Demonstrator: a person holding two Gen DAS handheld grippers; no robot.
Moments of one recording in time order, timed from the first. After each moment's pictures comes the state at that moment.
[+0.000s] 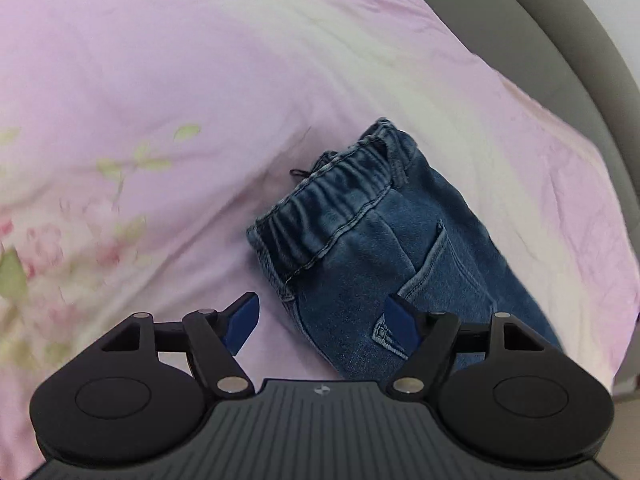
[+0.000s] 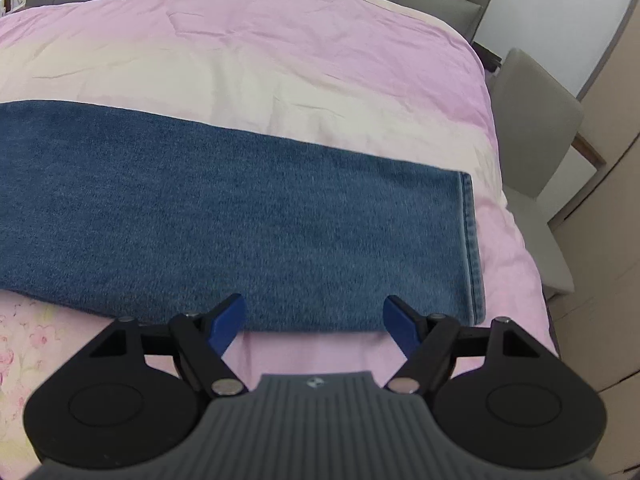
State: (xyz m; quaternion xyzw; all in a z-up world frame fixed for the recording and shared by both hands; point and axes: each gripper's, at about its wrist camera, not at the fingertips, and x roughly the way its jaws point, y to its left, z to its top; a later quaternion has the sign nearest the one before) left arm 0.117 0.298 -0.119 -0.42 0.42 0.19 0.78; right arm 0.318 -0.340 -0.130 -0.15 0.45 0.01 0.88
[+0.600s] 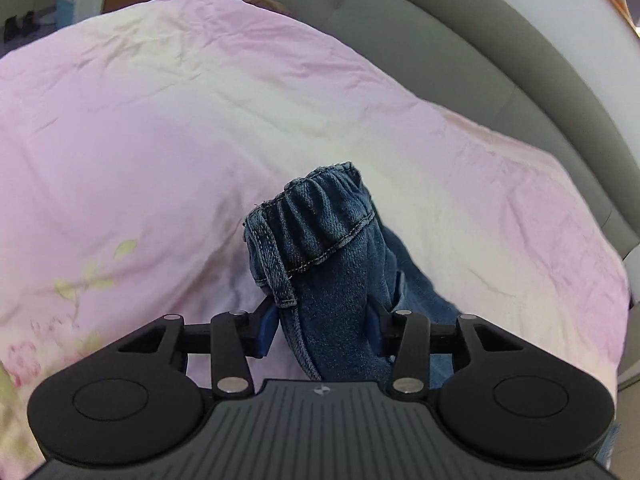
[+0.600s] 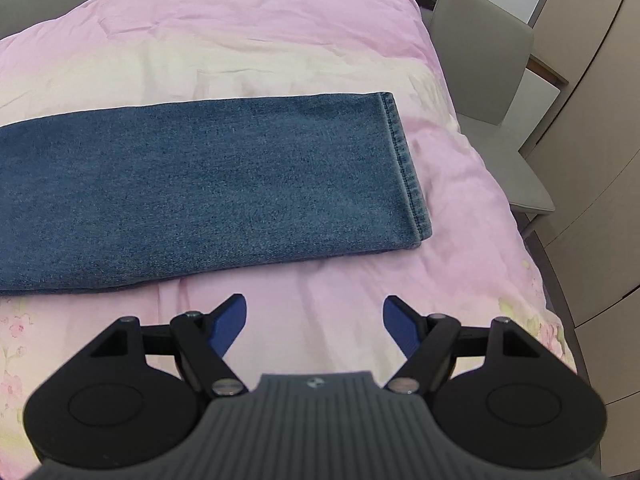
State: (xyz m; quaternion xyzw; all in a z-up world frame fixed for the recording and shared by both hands) left arm 0.169 0.283 -0.069 -0.30 0.37 0.16 0.86; right arm 0.302 -0.388 -0.128 -0.09 0.47 -0.05 0.87
